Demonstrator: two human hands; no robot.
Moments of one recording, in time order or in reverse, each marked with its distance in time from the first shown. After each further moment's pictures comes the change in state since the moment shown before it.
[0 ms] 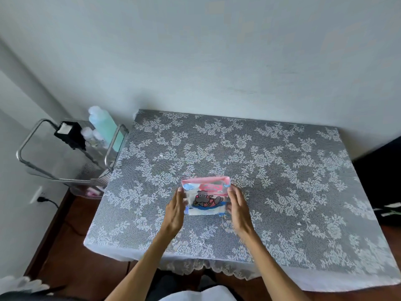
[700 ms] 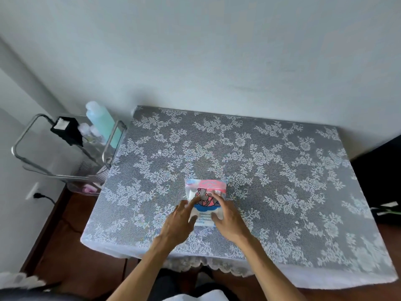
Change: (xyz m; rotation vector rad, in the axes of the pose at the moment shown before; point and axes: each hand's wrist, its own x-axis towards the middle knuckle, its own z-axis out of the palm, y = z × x) left_hand -0.001 -0.041 0.007 0.877 -0.223 0.217; right_hand -0.003 0.035 0.008 -0.626 -0.239 -0.227
